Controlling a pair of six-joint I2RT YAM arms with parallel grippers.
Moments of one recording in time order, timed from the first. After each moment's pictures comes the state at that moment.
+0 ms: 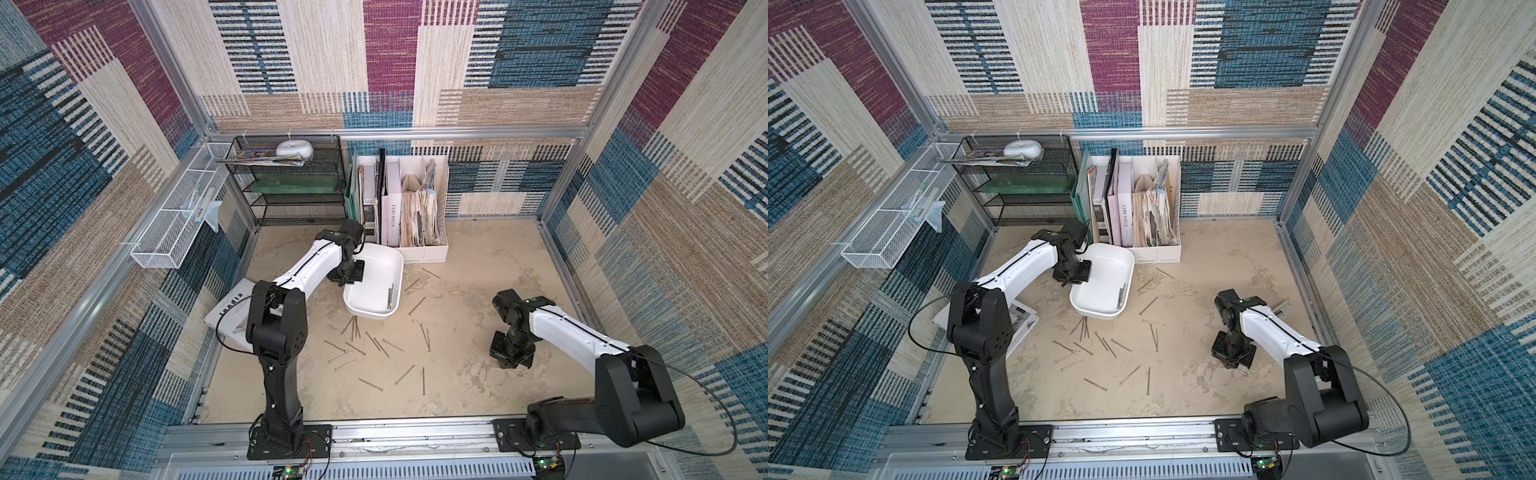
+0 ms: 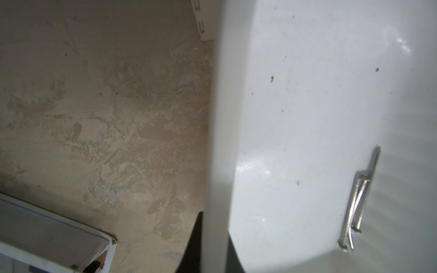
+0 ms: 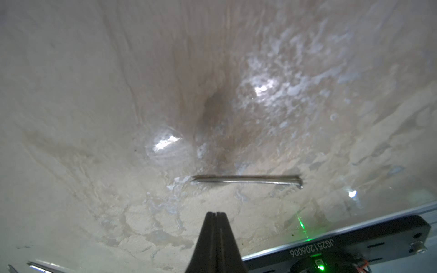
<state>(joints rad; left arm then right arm) -0.31 1.99 1.69 -1.01 -0.06 -0.20 0.26 1.39 0.75 -1.05 -0.03 0.72</state>
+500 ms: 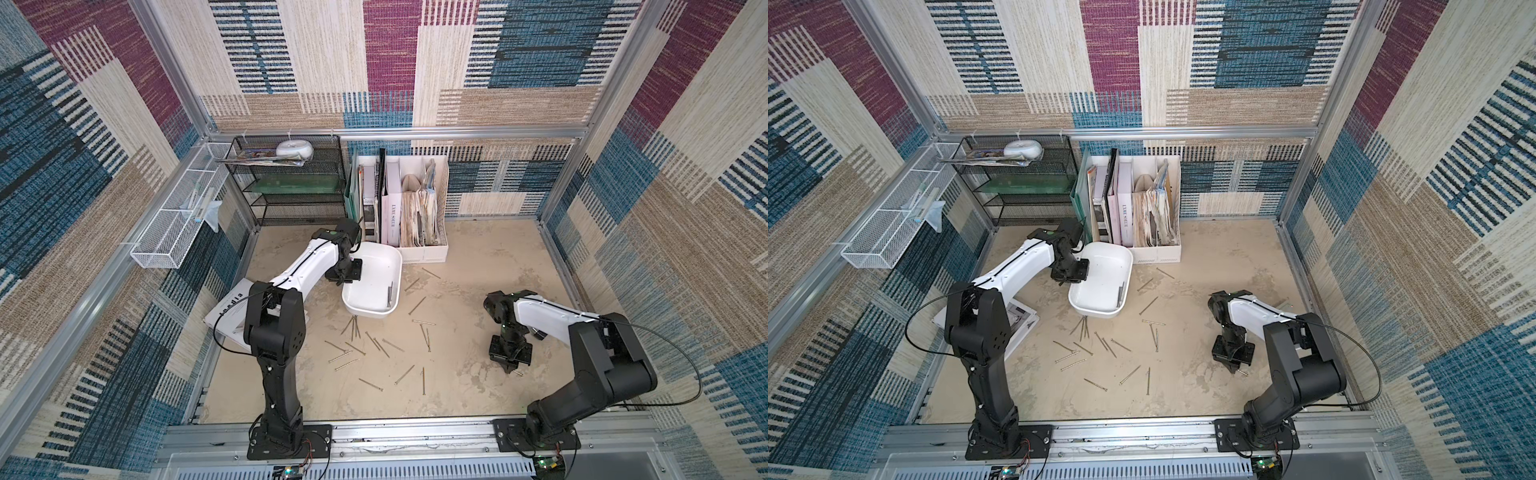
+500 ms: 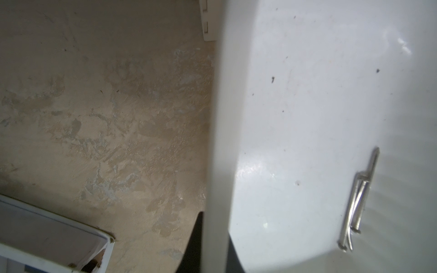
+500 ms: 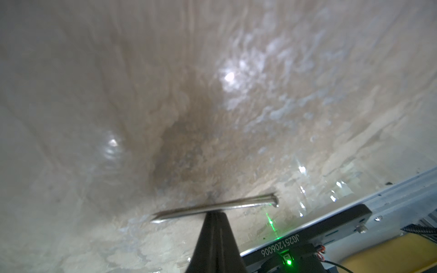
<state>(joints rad) -0.29 1.98 1.69 -1.01 -0.02 -0.21 0.28 1.58 0.80 -1.10 0.06 0.69</state>
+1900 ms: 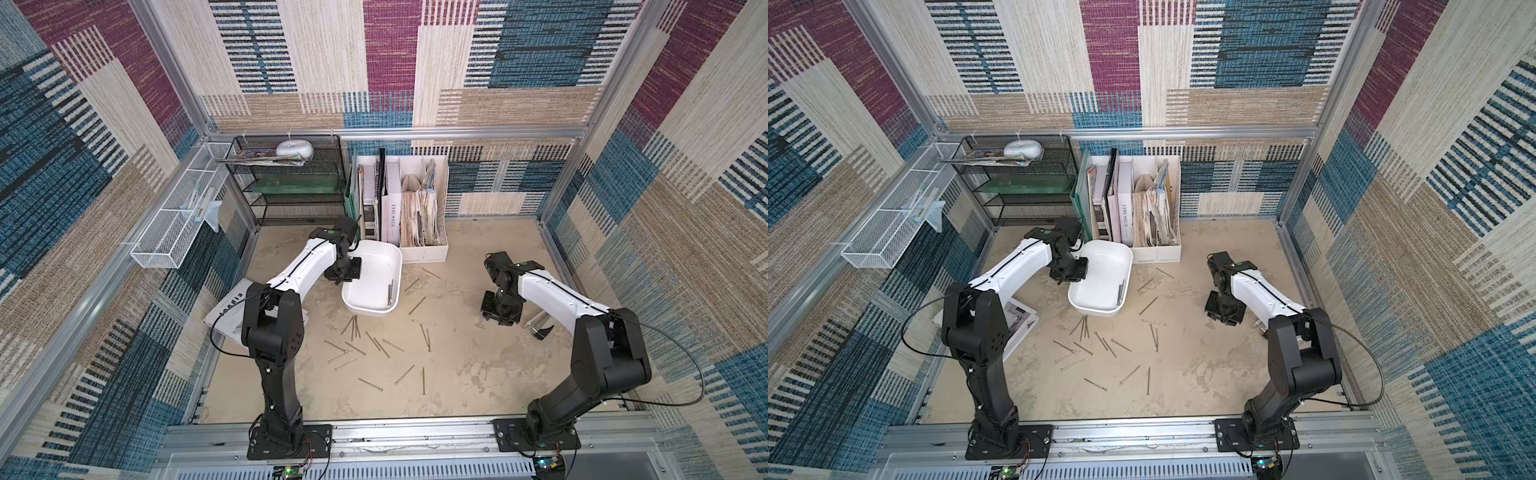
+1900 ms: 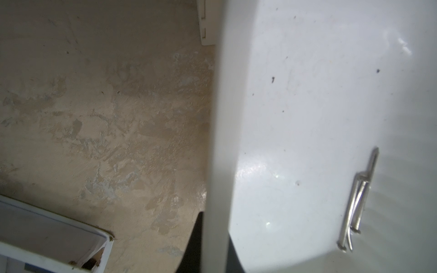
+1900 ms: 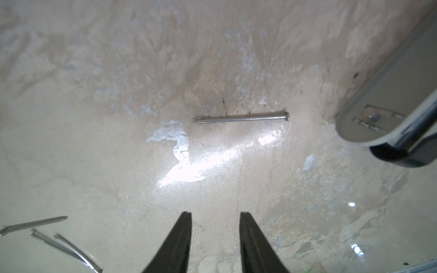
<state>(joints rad) -0.28 1.96 1.69 -1.01 0.00 -0.21 0.24 1.60 1.11 -0.98 0.06 0.61</state>
